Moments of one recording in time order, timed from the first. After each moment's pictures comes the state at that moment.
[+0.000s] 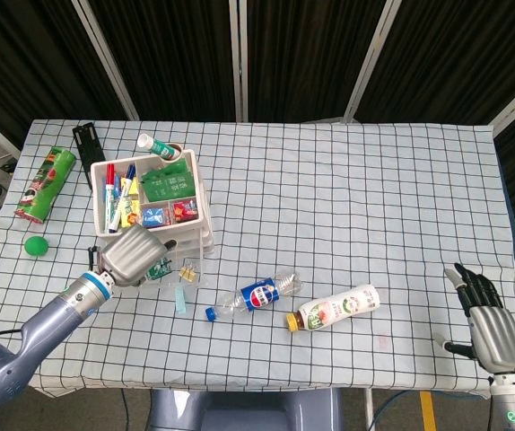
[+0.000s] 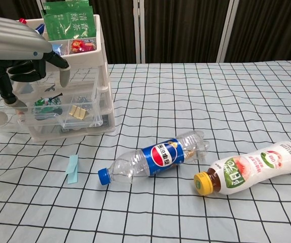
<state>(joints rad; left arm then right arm) -0.88 -0.99 -0.05 -1.96 1.08 0.83 0.70 0.06 -1.12 0.02 -1.67 -1.54 1.46 0.08</state>
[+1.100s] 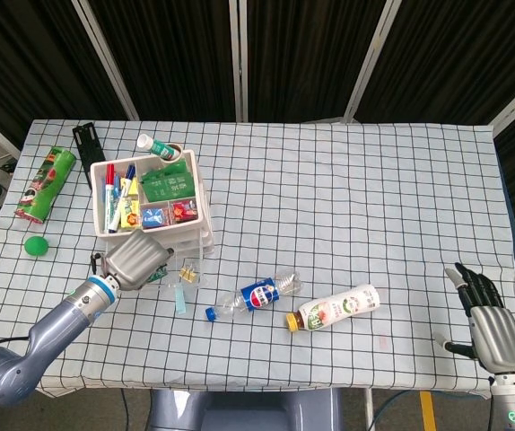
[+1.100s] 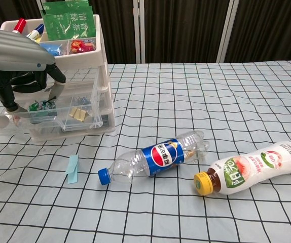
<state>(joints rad) -0.95 -1.01 0.01 -1.99 0.95 0.85 0.76 0.06 -1.11 0.02 -1.67 -1.54 1.46 0.09</state>
